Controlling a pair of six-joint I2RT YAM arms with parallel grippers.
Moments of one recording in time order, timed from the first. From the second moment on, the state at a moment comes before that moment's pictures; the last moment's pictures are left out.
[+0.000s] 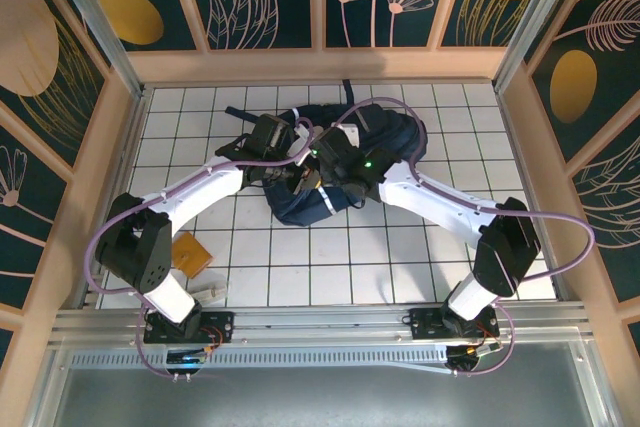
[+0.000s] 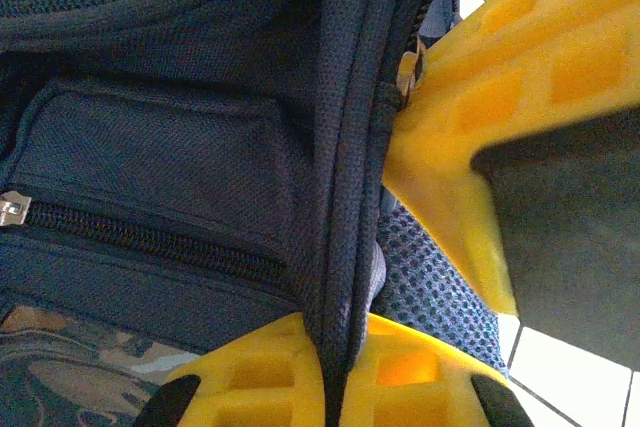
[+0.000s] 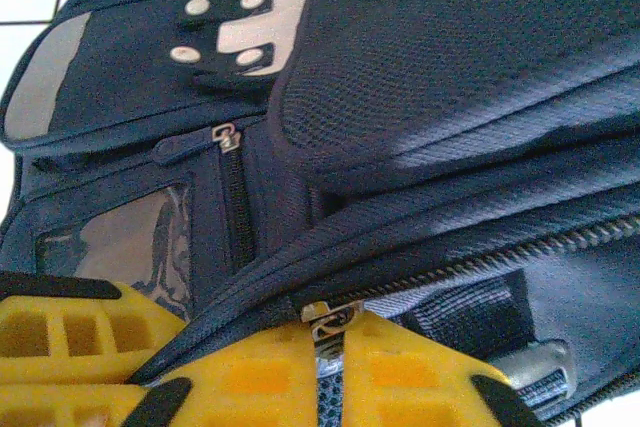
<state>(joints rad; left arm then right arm) -0.57 1.64 1.19 -0.40 0.55 0.08 0.88 1.60 1.35 -0.69 0.42 0.68</state>
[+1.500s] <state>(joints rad) -0.37 1.55 1.04 -0.23 0.20 1.04 0.44 1.27 0.90 -0.55 -0.22 0.45</state>
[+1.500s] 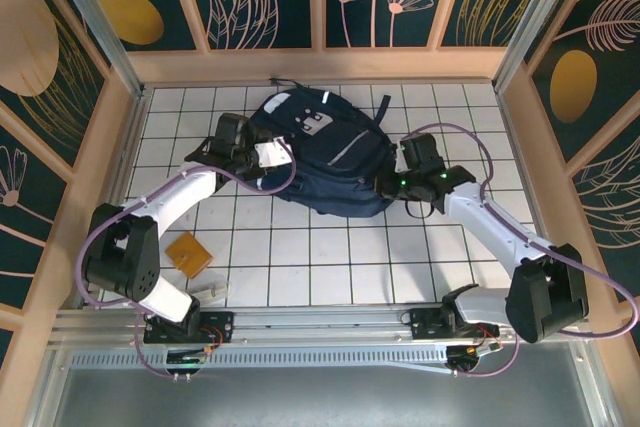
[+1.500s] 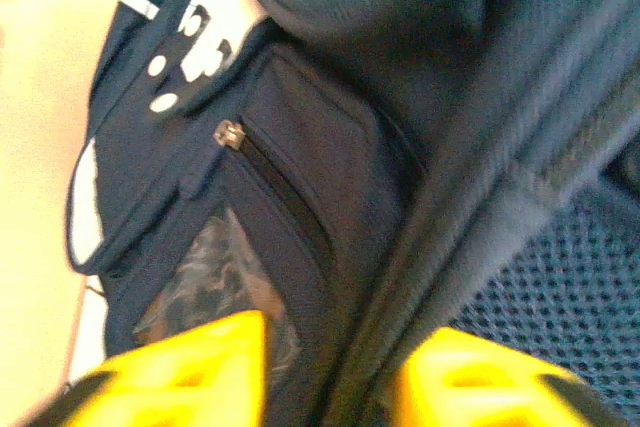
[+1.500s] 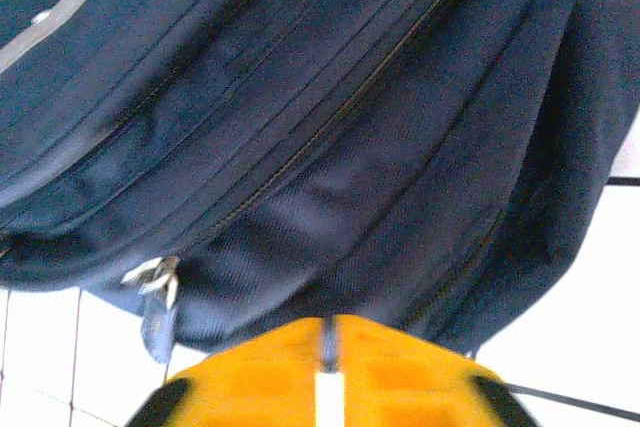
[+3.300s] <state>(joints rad) -0.66 1.75 1.16 -0.17 0.28 1.19 0.68 1.47 0.98 -0.45 0.07 0.60</state>
